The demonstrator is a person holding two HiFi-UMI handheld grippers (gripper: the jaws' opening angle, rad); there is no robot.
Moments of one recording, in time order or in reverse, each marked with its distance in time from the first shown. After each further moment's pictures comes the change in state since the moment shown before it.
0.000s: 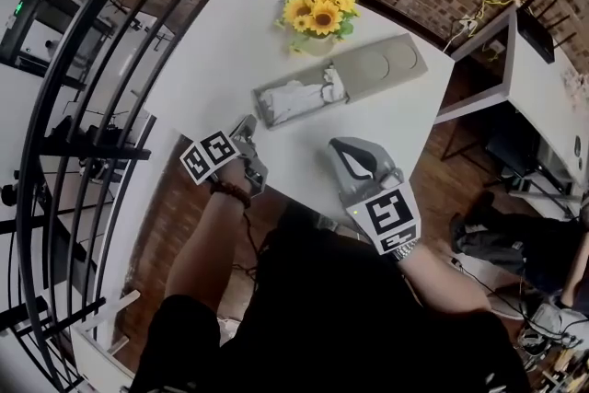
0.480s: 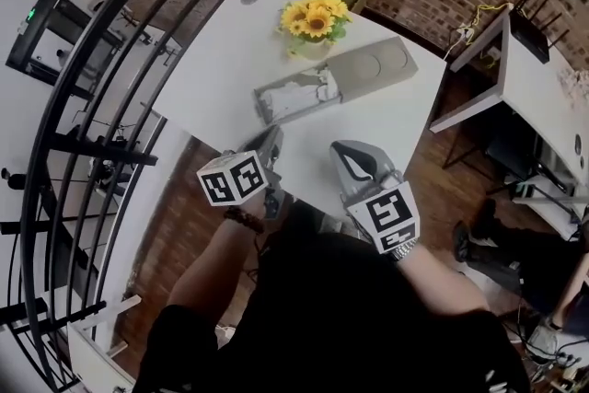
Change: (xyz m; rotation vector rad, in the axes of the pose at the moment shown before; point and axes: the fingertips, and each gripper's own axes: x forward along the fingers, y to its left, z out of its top) left arm -0.058 -0.115 -0.062 0.404 0.028 -0.131; right arm -0.043 0.009 -0.003 0.003 -0.049 -0.008
